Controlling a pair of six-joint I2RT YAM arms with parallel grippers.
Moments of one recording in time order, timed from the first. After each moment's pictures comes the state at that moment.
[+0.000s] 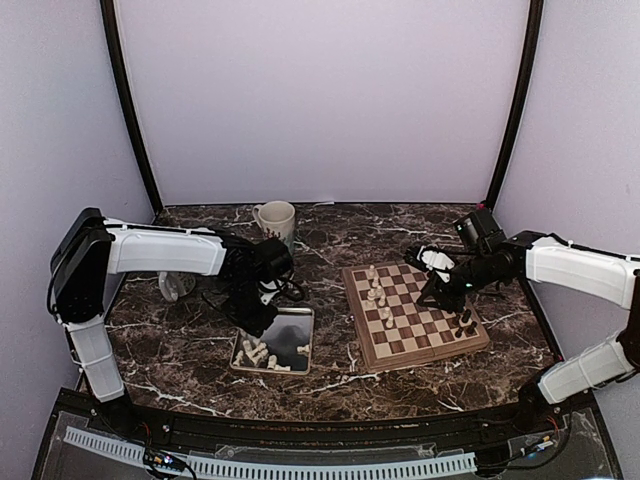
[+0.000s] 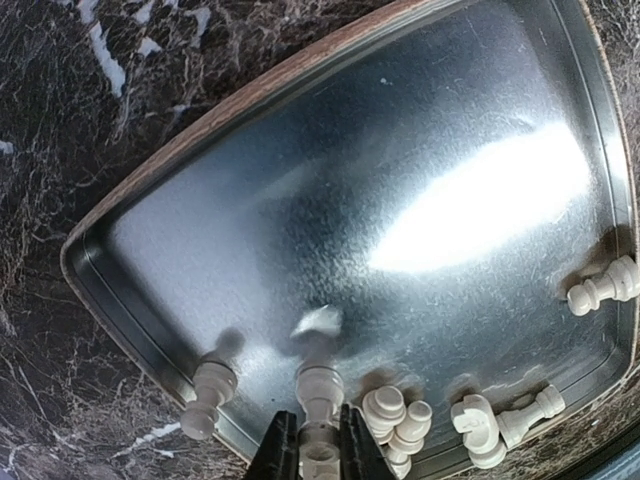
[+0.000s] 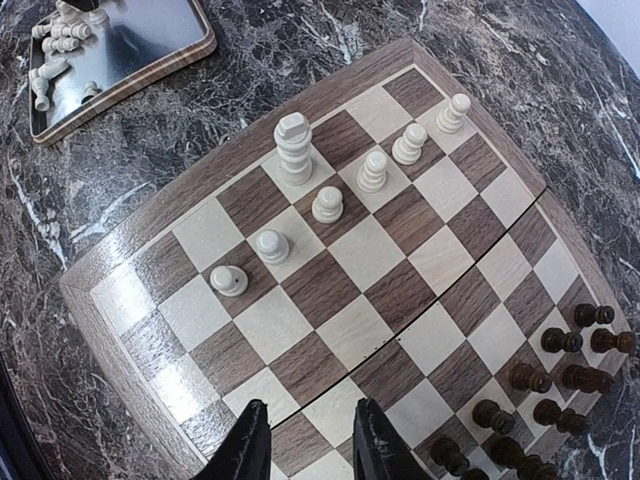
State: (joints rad) left arm -0.83 1.84 1.28 -0.95 -0.05 -0.29; right arm 0.48 1.31 0.85 -0.56 -0.34 -0.53
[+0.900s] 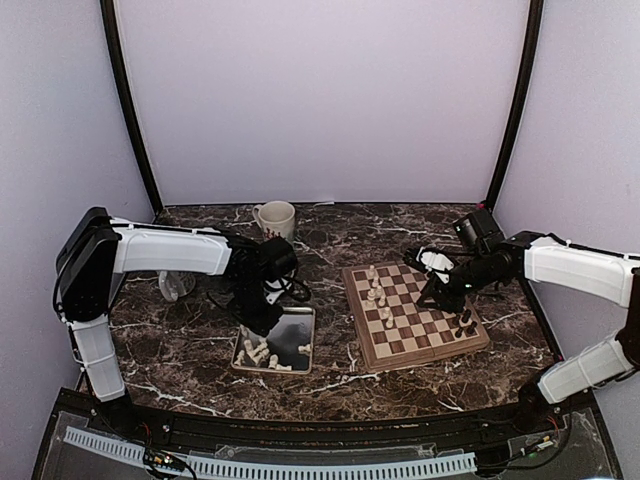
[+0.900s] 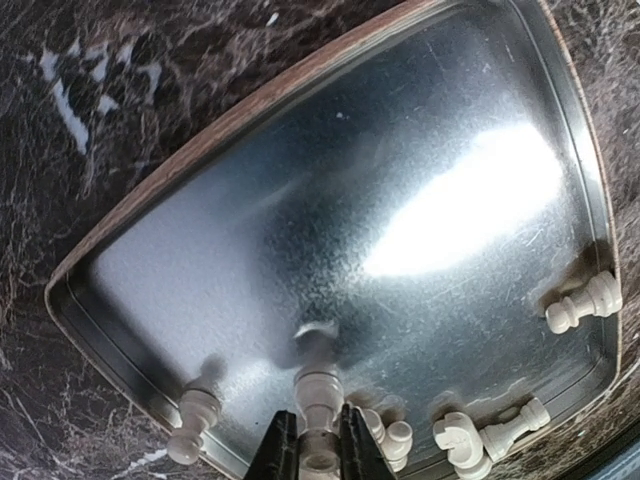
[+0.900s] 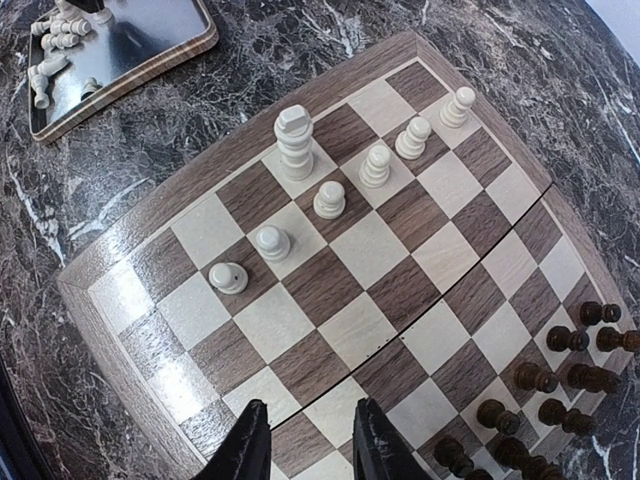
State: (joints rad) left arm -0.84 1.88 1.31 -0.94 -0.03 -0.25; right arm 0.48 1.32 0.85 -0.56 -0.34 -0.53
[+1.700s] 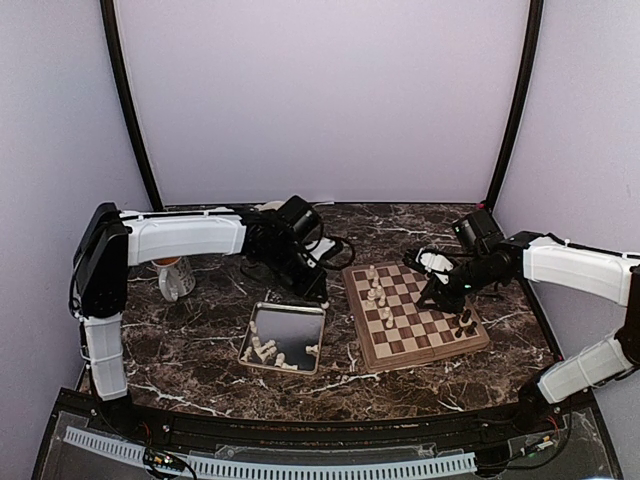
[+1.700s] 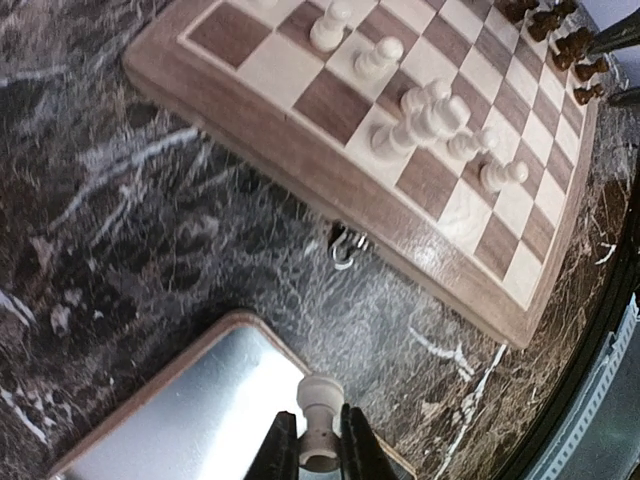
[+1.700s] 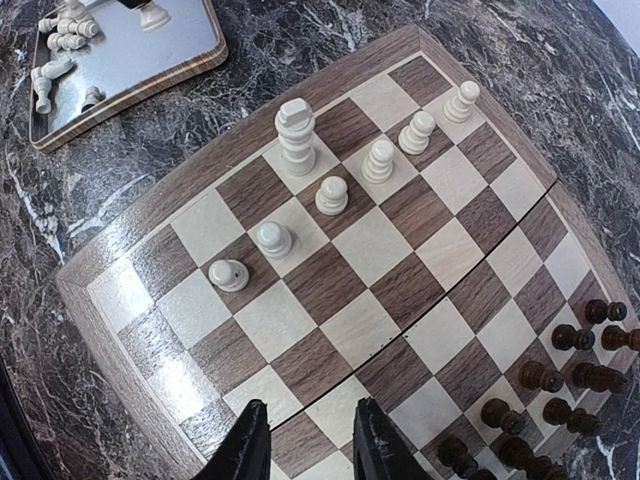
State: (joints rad) left arm -0.84 1.97 1.54 -0.70 0.26 -0.17; right arm 0.48 1.33 0.85 -0.56 -0.34 -0.53
